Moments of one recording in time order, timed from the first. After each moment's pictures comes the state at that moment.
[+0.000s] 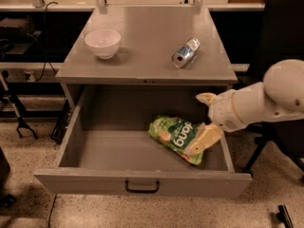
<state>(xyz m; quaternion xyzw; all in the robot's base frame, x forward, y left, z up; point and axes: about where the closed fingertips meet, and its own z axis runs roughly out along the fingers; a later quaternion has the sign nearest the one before) 0.504 -0.120 0.783 -0.57 0.74 0.15 0.34</state>
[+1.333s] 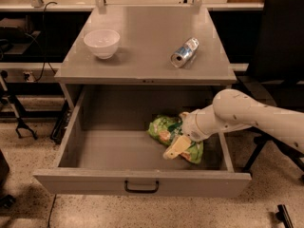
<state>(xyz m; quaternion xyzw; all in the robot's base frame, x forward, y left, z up) 0.566 -0.082 0.637 -0.53 0.78 0.18 0.29</state>
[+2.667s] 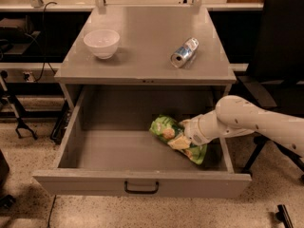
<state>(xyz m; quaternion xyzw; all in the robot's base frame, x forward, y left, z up) 0.567 -0.090 0.609 -0.49 0.80 0.20 0.28</state>
